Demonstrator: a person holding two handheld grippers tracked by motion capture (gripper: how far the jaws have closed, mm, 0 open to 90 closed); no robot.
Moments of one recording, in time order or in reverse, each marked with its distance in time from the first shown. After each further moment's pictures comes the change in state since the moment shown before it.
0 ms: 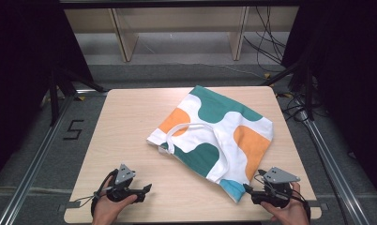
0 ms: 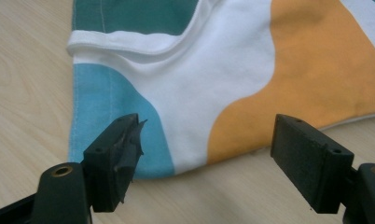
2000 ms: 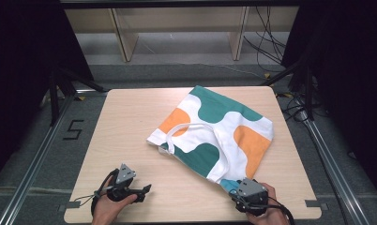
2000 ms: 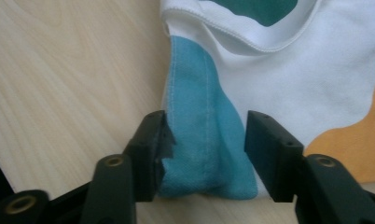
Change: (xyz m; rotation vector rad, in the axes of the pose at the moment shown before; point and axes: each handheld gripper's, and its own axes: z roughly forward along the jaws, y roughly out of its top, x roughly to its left) left arm 0.000 -0.002 0.005 0.001 -0.002 -0.015; right arm 0.053 0.009 0.024 0.136 0.023 -0.284
